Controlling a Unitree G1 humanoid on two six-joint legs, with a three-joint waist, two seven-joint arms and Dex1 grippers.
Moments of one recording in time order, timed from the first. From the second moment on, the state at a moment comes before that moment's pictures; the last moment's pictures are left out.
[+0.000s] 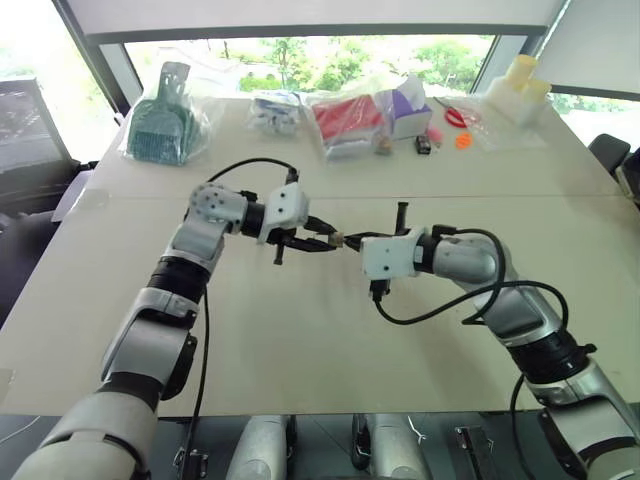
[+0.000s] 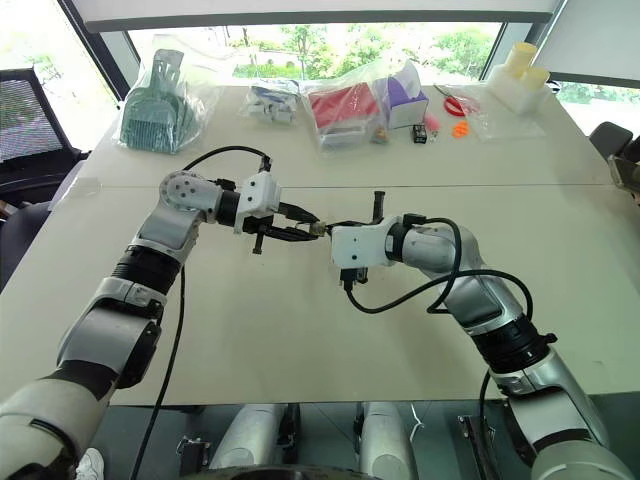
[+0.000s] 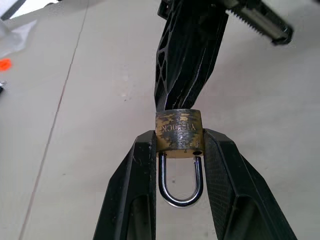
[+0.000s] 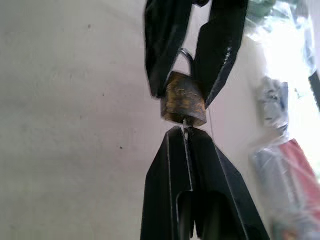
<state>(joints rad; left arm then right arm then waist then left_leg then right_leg) -0.94 0.39 -0.22 0.62 -0.12 -0.13 -1.44 -0.54 -0.65 0.32 -0.11 -0.31 -0.13 0.78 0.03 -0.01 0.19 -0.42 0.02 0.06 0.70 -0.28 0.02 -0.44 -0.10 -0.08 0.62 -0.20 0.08</state>
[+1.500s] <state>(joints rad) -0.97 0.48 -0.14 0.51 -0.23 0.18 -1.46 -0.61 -0.63 0.33 0.09 -0.50 -0.62 0.54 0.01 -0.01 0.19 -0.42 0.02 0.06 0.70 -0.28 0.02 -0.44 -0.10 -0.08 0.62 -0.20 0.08</state>
